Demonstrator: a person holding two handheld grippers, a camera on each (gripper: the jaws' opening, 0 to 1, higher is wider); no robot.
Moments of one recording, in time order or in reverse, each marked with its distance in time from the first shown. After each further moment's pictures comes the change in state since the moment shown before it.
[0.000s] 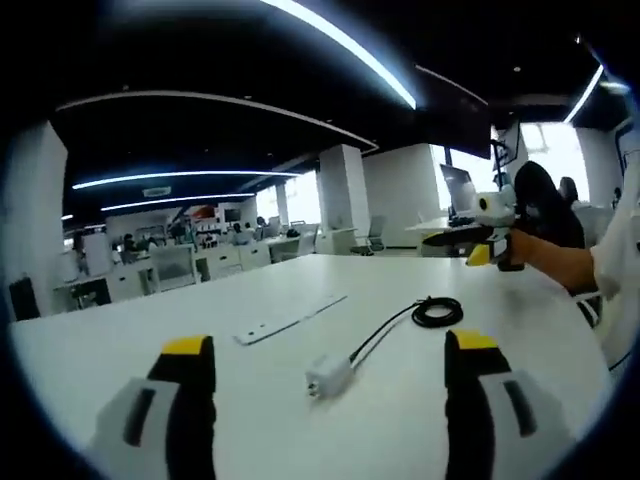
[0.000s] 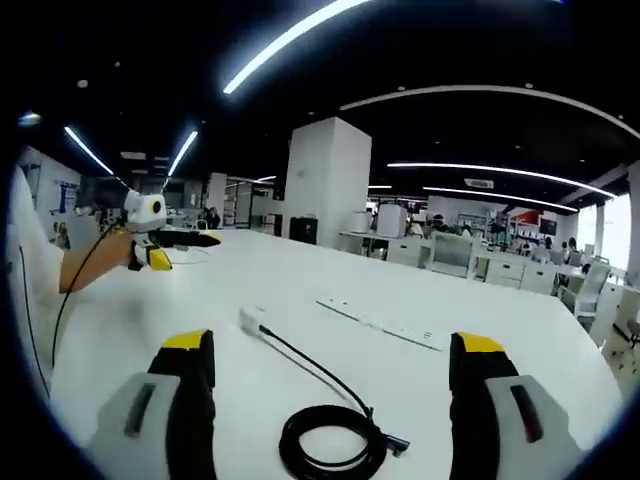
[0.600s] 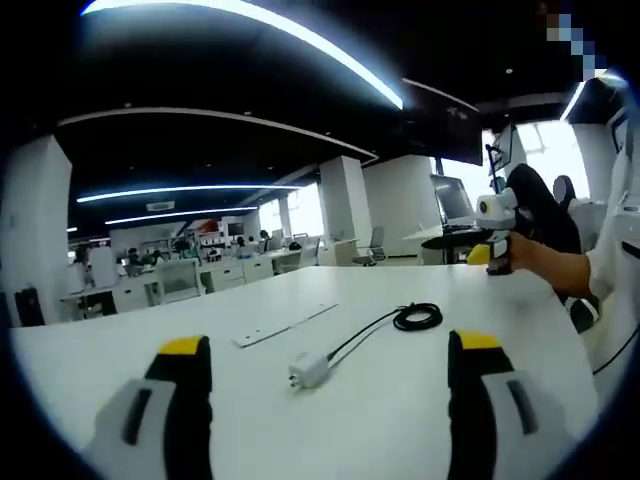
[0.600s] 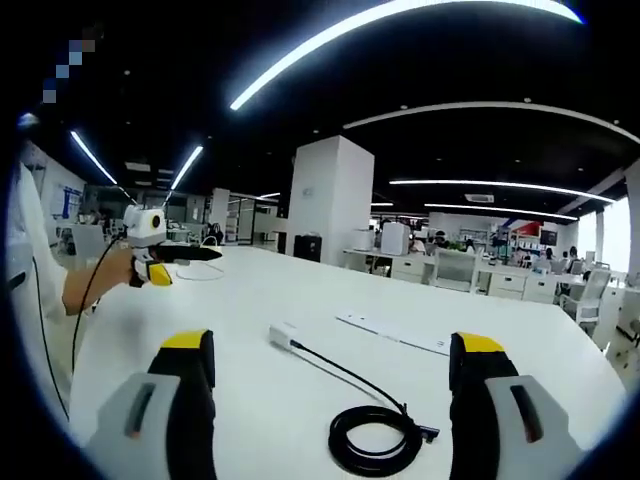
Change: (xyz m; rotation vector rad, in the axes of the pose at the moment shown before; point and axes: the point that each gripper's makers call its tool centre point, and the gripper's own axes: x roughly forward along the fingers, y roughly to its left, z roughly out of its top) left arm -0.037 -0.030 0.006 0.034 -0.053 0.014; right arm -0.027 0.043 0.010 0.022 -0.086 0.004
